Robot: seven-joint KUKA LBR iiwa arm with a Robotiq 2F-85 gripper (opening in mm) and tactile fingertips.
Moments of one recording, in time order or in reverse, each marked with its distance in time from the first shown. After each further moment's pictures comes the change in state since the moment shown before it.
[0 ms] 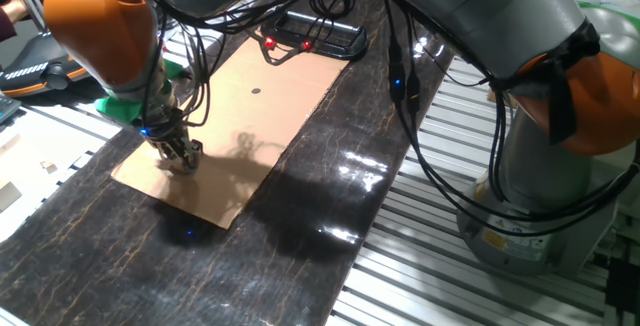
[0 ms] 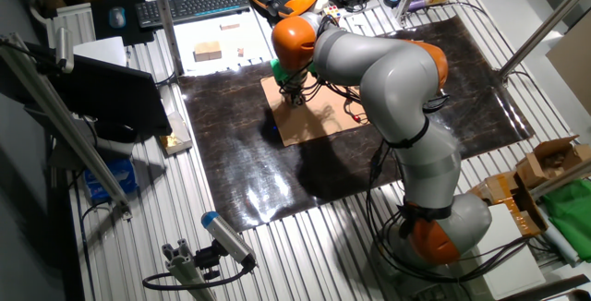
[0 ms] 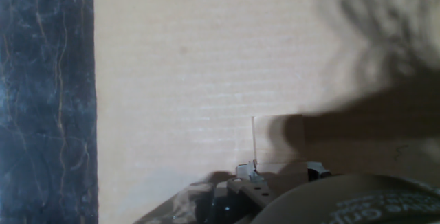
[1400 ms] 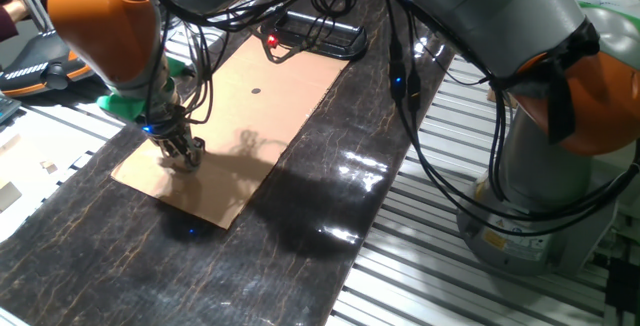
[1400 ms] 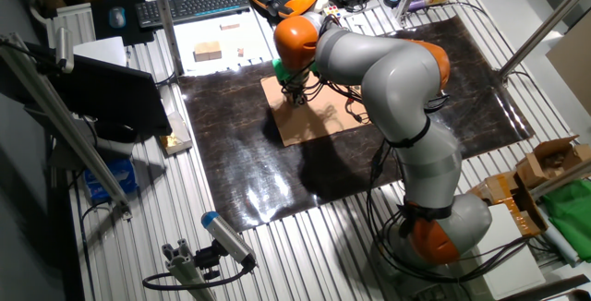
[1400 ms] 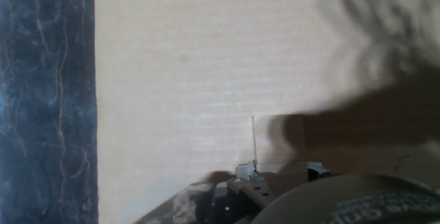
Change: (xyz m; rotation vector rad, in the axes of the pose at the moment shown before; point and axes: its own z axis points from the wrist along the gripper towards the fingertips) arm -0.007 0.000 0.001 -0.001 0.002 -0.005
